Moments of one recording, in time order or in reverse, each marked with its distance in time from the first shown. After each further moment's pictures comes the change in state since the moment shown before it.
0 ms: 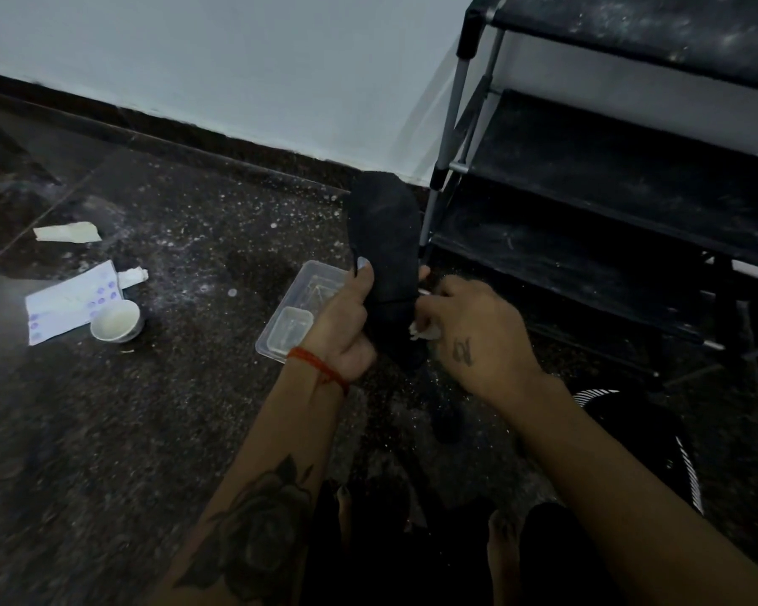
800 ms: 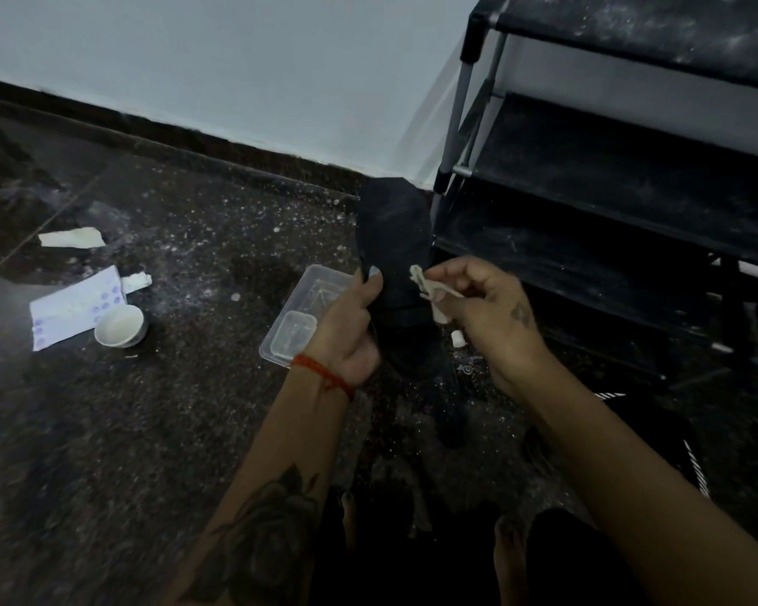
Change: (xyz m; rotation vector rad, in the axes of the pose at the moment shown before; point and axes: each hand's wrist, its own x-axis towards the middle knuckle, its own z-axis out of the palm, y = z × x) left_hand 0.006 0.000 -0.004 0.025 0.003 0.023; right_hand 0.015 -0.003 -0.006 1.067 0.140 0.428
